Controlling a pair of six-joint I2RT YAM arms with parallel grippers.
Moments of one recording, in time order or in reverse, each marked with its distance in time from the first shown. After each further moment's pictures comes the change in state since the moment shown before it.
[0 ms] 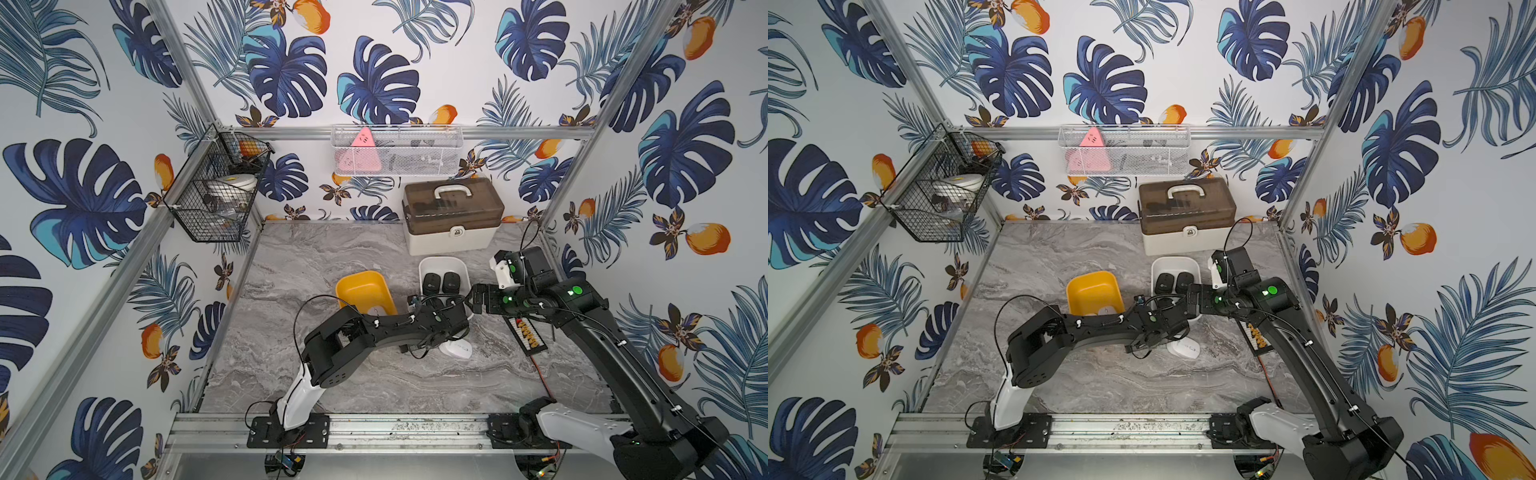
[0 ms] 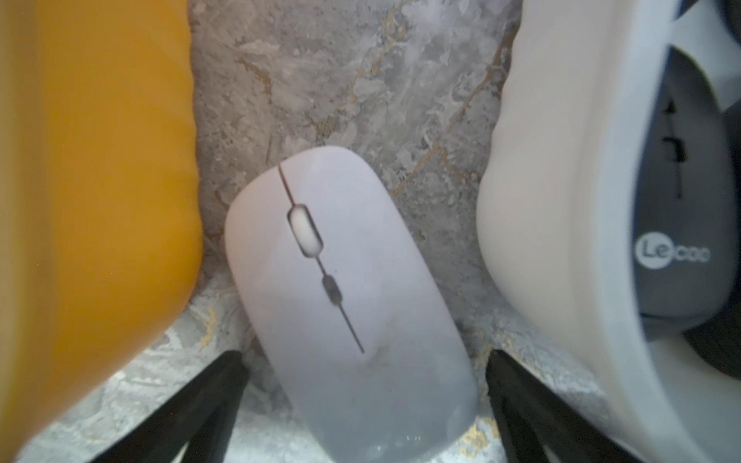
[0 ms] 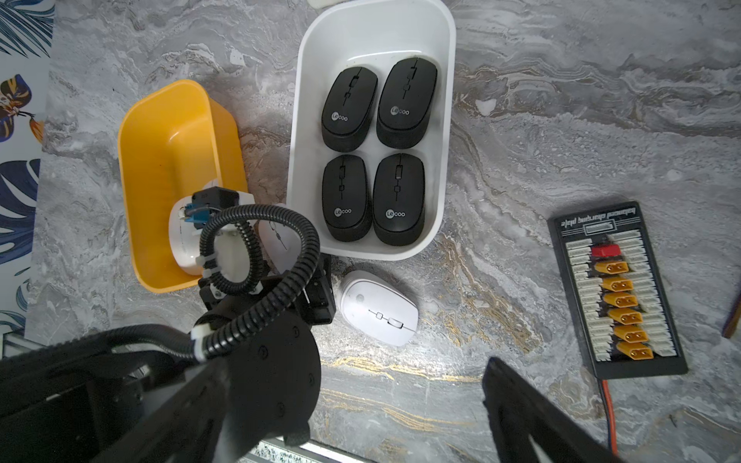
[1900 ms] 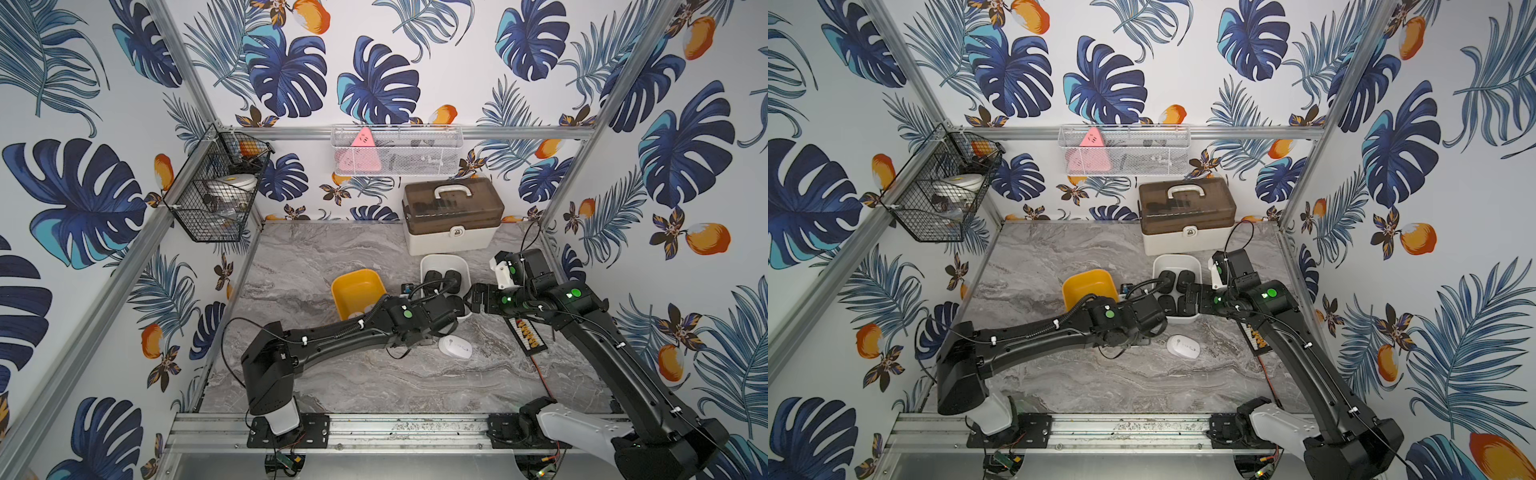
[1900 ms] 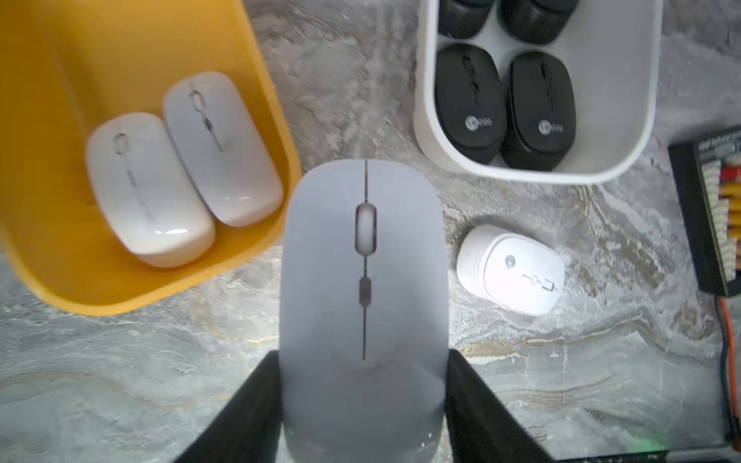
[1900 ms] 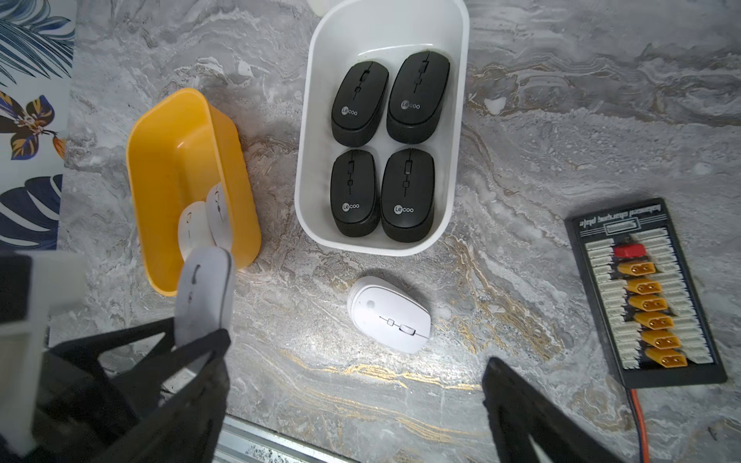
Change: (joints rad) left arm -0.003 -0.436 -0.074 -0.214 0.077 0.220; right arm 0.000 -0.017 -0.026 0.045 -0.016 0.054
